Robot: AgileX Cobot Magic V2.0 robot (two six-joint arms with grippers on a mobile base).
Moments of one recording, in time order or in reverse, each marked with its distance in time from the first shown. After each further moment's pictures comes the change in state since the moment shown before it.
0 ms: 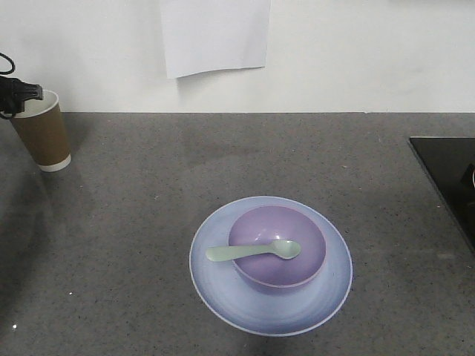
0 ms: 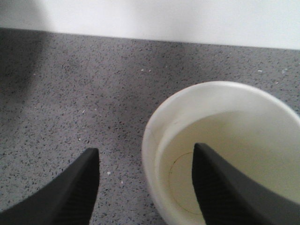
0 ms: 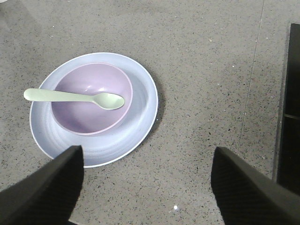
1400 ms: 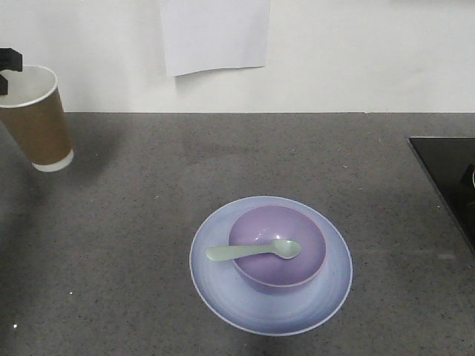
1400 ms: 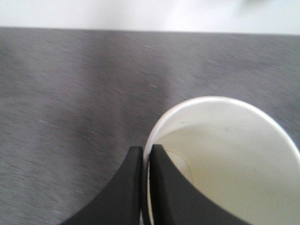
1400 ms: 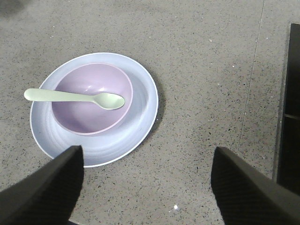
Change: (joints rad) left arm 0.000 -0.380 0.148 -0.428 0.272 0.302; right arm 0.000 0.000 0.000 0.000 0.000 0.001
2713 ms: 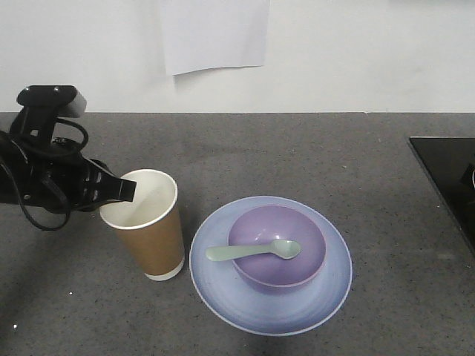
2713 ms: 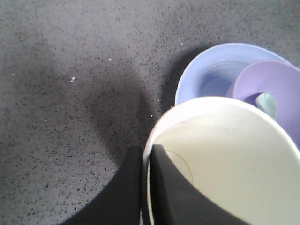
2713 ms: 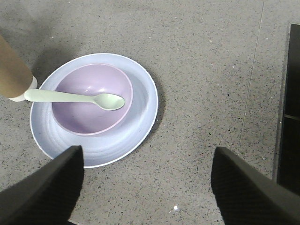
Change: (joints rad) left arm -0.405 -0.225 0.521 -0.167 -0.233 0.090; right arm 0.000 0.000 0.000 0.000 -0.002 0.000
